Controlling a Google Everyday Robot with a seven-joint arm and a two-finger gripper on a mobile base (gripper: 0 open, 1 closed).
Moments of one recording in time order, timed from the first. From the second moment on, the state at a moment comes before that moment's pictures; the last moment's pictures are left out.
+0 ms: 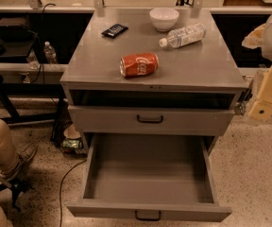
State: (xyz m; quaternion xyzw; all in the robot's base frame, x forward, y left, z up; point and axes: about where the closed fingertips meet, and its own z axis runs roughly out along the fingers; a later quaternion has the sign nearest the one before) arm 0.438 -0.215 0.982 -0.60 0.78 -0.04 0.17
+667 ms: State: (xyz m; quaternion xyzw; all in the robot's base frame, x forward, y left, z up) arm 0.468 -0.205 0.977 -0.63 0.76 -0.04 0.18
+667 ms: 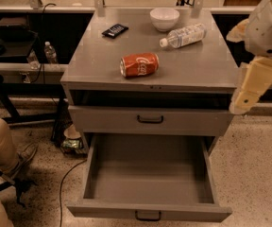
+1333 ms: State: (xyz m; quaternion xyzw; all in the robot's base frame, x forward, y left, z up) arm 0.564 -0.157 0.963 -0.69 0.69 -0.06 0.21
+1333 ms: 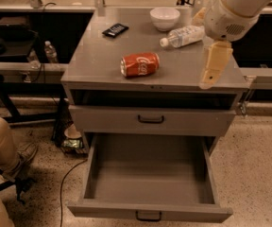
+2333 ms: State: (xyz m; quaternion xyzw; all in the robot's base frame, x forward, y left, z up) arm 0.658 -0.042 0.907 -0.77 0.61 -0.05 0.18
